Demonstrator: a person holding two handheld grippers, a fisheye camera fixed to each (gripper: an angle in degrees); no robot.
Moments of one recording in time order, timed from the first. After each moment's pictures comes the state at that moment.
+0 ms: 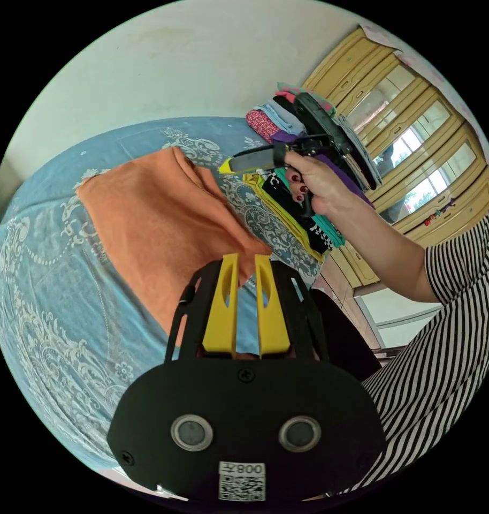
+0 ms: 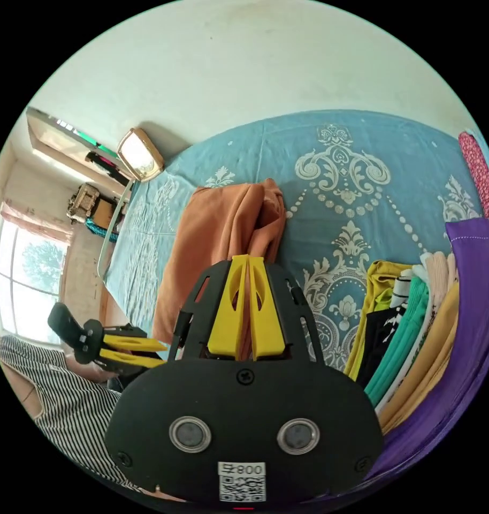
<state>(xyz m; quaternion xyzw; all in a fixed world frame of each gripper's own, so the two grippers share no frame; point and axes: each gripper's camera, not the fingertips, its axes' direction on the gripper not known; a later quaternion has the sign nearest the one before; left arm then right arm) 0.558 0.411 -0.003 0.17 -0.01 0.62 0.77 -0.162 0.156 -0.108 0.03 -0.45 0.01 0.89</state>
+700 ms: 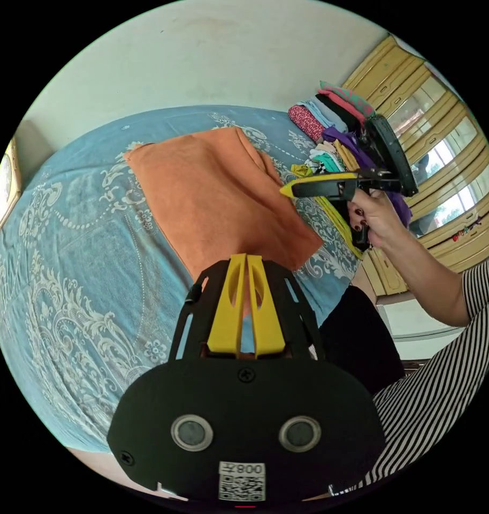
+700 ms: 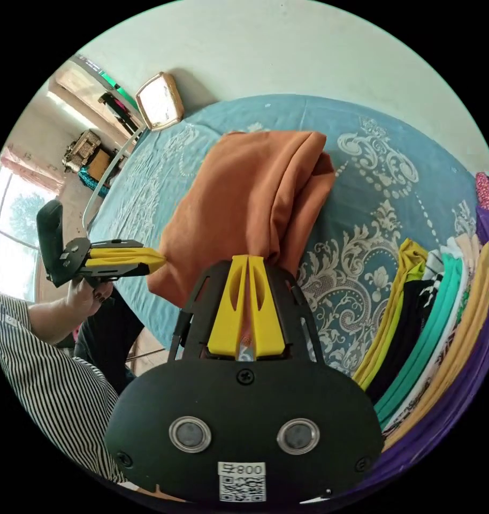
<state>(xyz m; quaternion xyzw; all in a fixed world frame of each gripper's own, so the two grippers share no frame) 0.520 0.371 -0.041 0.18 -0.07 0.58 0.79 -0.311 0.221 -0.159 0.03 -0.38 -0.07 0.92</state>
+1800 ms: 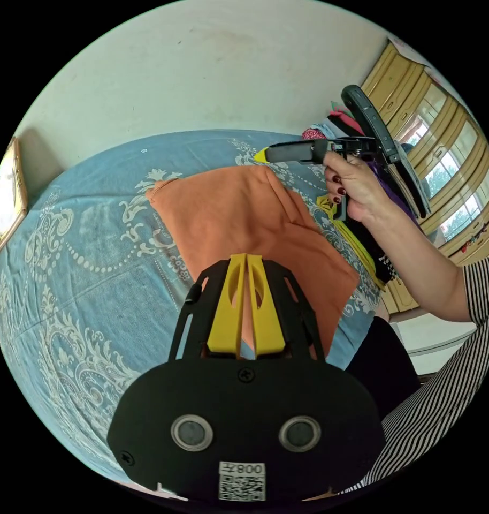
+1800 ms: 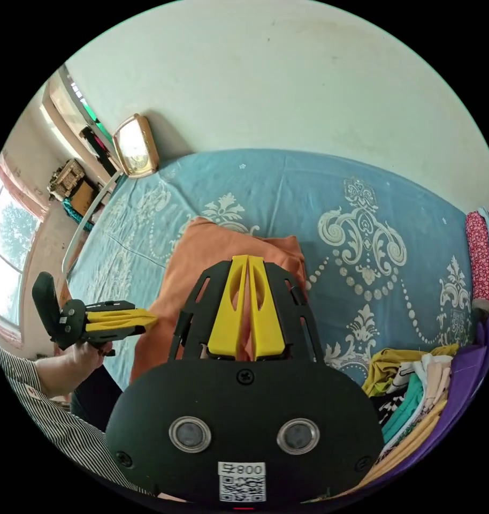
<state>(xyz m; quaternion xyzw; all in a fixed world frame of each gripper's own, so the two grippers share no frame) 0.513 0.376 -0.129 0.24 -0.04 0.58 0.78 -0.387 0.126 -0.182 0.12 -0.37 -0.03 0.92</state>
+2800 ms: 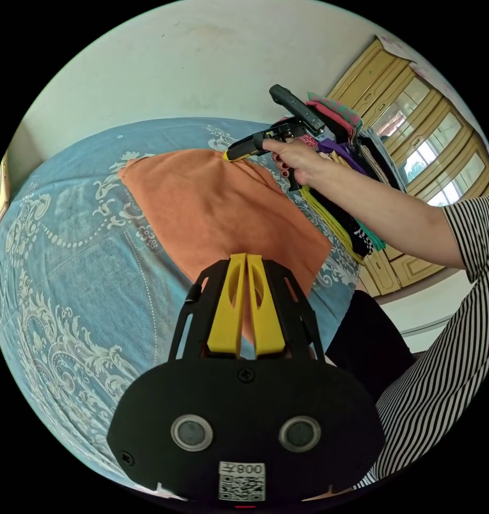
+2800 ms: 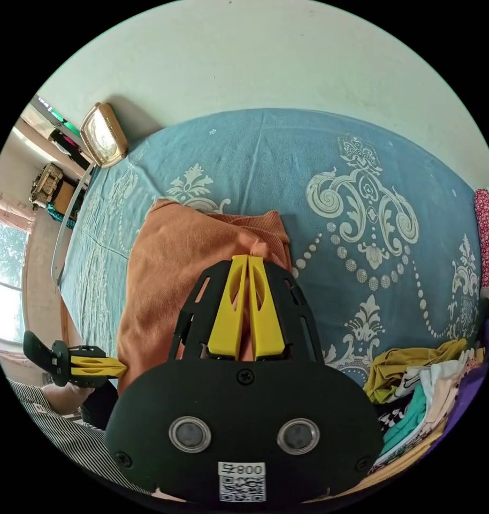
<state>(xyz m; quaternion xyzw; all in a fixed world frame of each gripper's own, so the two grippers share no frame) 0.461 0.447 -0.166 0.19 -0.02 0.61 0.77 -0.378 0.139 -0.093 0.00 -0.35 -0.01 0.94</state>
